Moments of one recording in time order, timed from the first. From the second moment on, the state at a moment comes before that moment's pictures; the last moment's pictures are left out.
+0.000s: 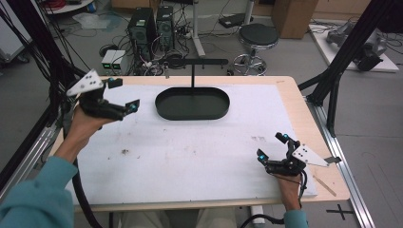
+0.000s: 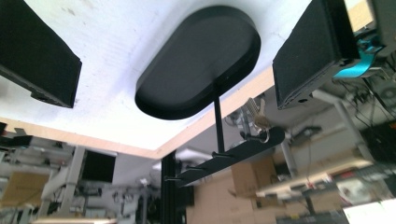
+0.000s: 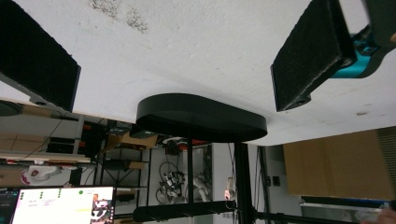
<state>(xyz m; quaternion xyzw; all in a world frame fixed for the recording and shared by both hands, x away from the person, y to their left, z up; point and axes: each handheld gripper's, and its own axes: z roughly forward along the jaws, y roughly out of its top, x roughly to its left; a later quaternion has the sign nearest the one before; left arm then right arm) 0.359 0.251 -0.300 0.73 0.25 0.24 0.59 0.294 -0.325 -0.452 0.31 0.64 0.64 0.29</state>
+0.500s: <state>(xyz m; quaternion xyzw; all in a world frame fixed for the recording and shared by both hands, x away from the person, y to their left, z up) 0.280 0.284 -0.399 0.65 0.26 0.25 0.66 0.294 -0.324 -0.452 0.31 0.65 0.63 0.29</state>
